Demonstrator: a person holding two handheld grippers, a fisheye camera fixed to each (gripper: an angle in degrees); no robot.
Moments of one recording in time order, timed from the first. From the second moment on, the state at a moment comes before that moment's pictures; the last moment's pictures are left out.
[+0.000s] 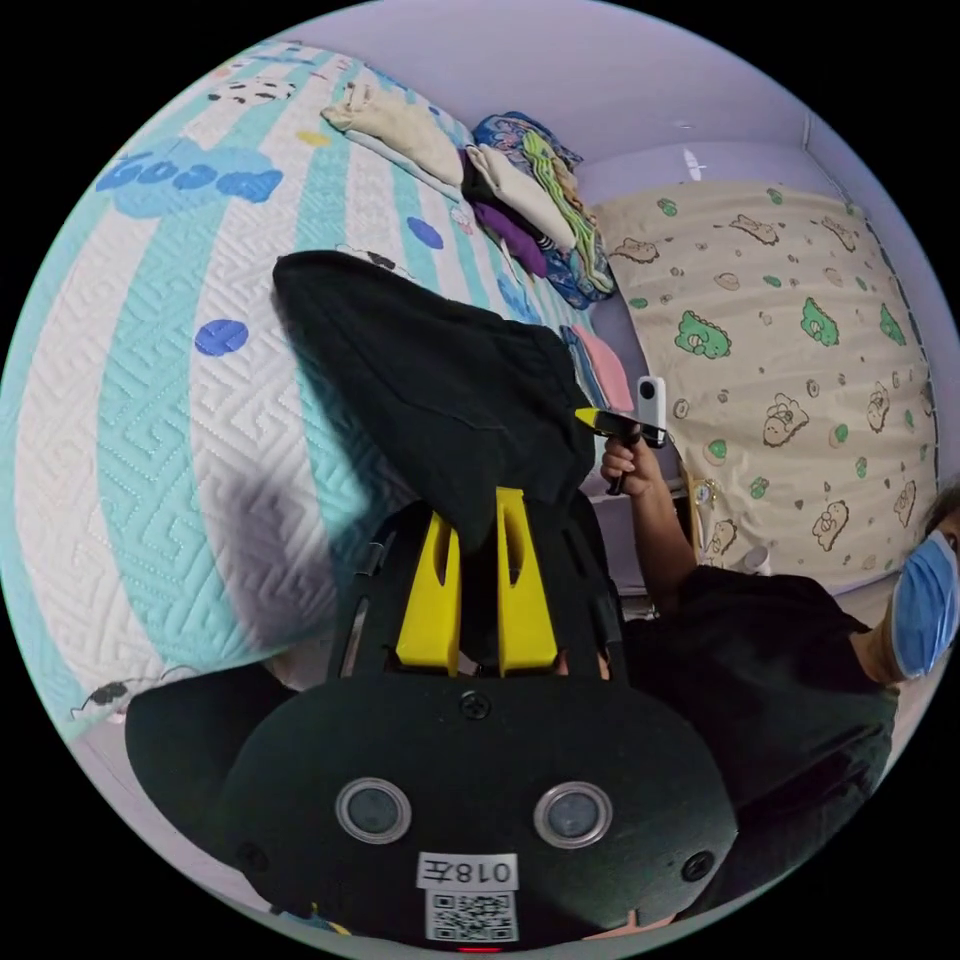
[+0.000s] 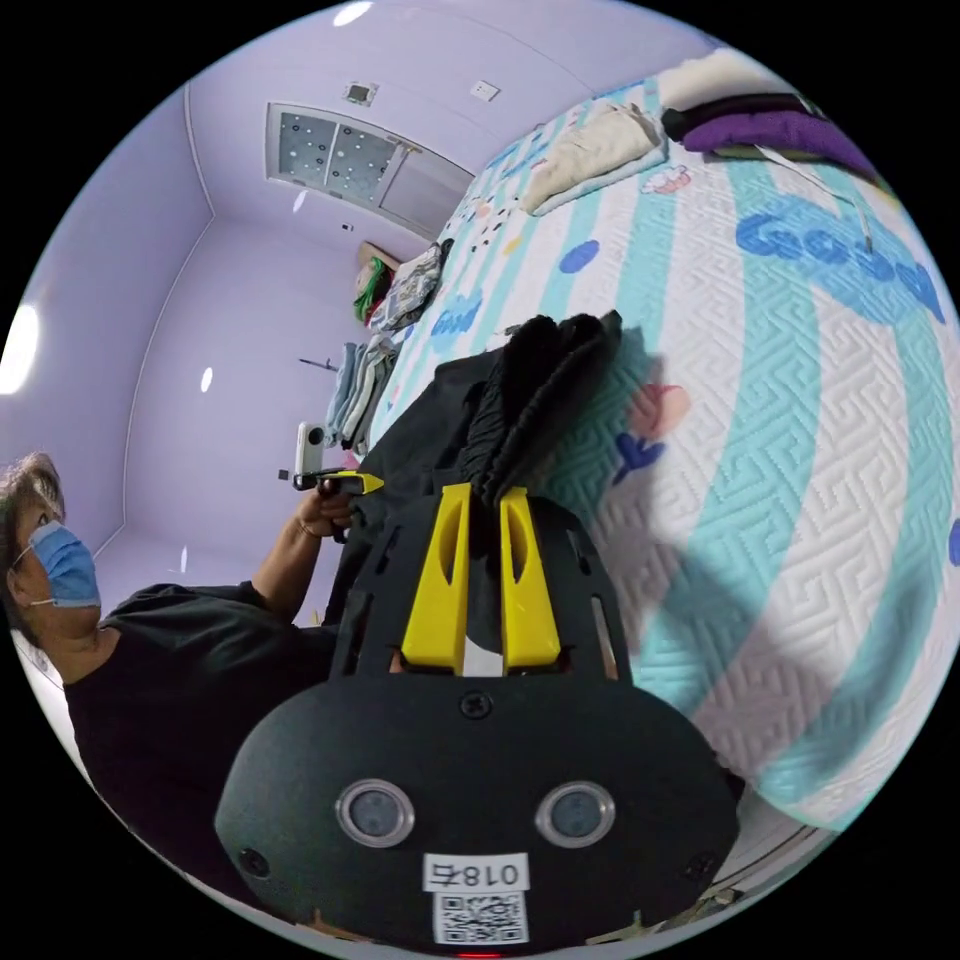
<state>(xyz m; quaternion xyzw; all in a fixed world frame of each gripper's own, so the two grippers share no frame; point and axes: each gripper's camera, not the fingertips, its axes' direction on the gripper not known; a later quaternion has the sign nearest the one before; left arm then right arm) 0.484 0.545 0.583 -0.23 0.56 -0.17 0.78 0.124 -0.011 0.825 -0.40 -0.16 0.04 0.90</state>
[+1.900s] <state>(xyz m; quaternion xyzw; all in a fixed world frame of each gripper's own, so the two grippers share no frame) 0.175 0.757 0.552 0.20 0.36 -0.29 0.86 -0.275 -0.014 1.346 -0.28 -0.29 -0.08 0.91</state>
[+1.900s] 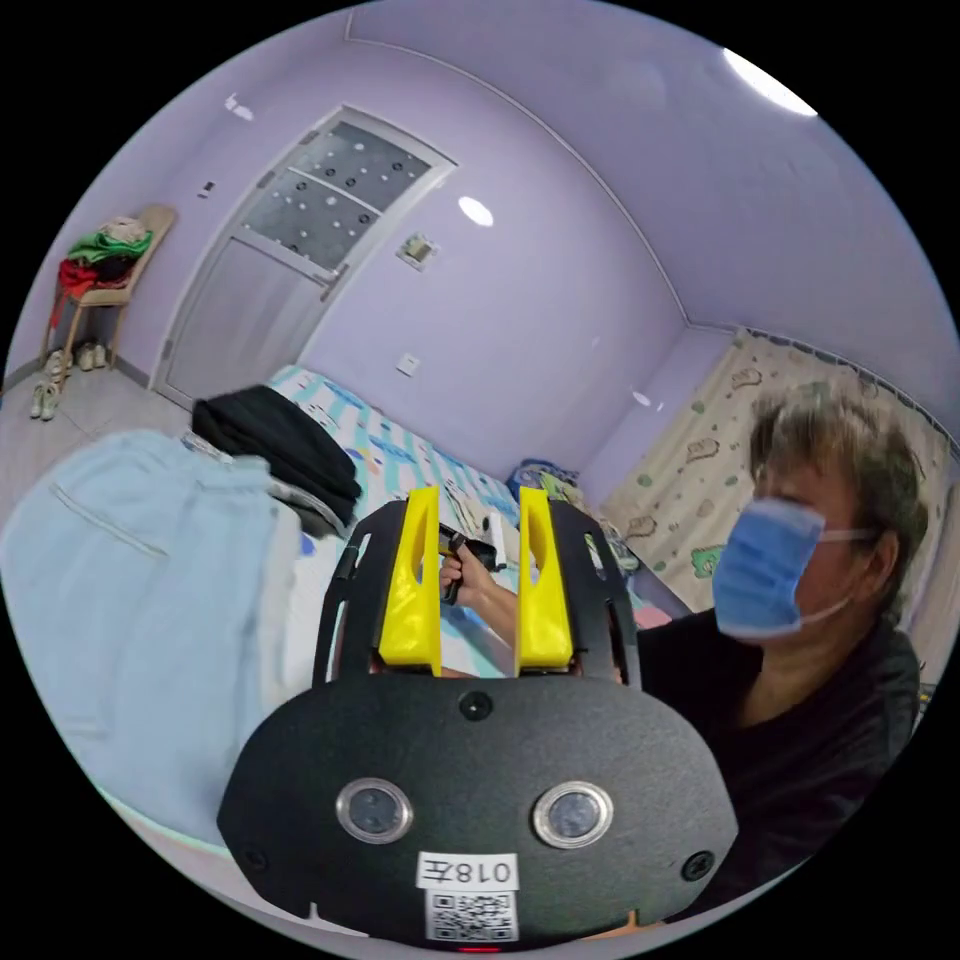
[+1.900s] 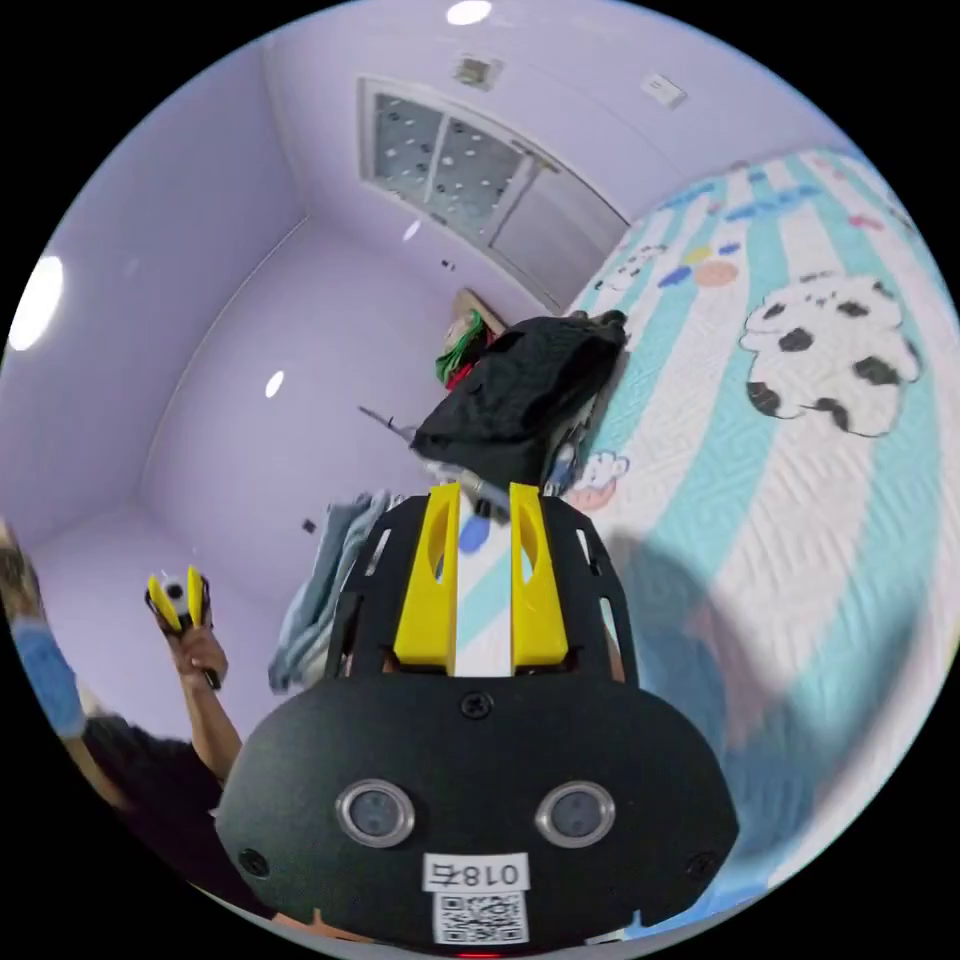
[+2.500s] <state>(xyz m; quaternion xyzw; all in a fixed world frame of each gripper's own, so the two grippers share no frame) 0.546 0.674 0.729 0.16 0.65 -0.30 0.68 -0.173 -0.035 1.135 -0.19 0.03 -0.19 0.96</state>
